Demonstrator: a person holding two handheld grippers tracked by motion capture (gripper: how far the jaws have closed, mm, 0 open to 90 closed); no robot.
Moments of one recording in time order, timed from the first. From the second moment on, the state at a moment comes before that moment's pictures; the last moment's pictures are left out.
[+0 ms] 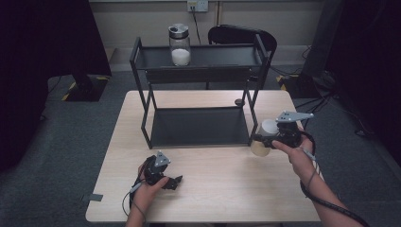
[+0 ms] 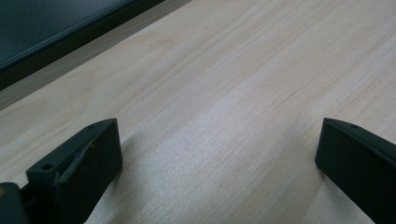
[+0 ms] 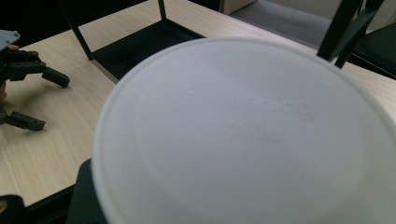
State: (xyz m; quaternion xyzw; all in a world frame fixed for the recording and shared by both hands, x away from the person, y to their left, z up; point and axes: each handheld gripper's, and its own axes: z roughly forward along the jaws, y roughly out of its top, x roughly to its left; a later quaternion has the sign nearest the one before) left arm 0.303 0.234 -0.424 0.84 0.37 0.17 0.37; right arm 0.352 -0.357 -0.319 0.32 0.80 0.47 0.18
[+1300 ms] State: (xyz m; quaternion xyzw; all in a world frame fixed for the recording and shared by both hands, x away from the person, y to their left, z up) left arm 0.303 0.234 -0.424 0.84 0.37 0.17 0.37; right arm 0.410 -0.298 -0.220 0.26 0.83 0.47 0.14
